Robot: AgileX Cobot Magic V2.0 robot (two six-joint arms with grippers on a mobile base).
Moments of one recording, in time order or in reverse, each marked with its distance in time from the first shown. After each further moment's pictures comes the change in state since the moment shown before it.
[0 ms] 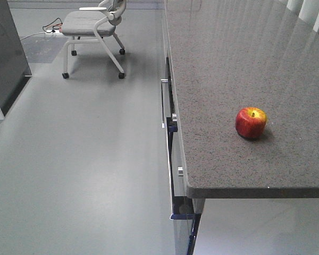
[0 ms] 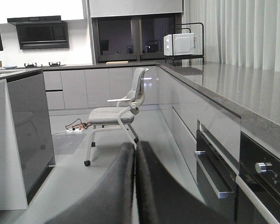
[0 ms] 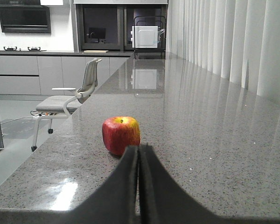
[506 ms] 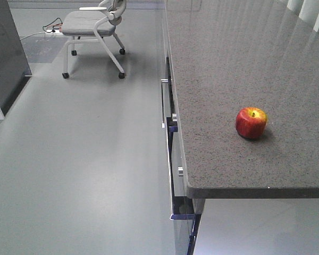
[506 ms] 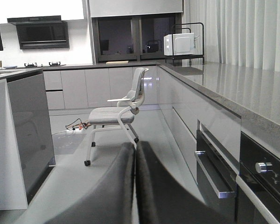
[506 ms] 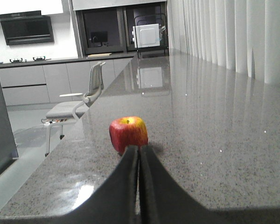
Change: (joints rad) left arm 0.000 0.000 0.000 0.000 0.000 0.000; right arm 0.000 0.000 -0.004 0.054 0.011 0.046
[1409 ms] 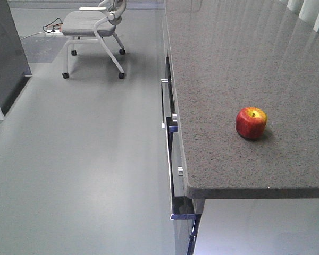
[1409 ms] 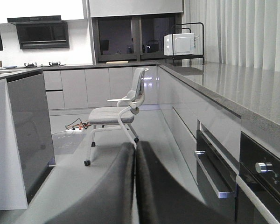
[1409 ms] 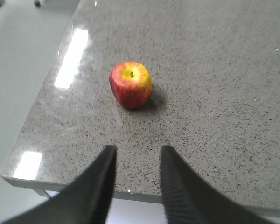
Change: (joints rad) left arm 0.000 0.000 0.000 0.000 0.000 0.000; right arm 0.000 0.908 -0.906 -0.007 0.664 -0.137
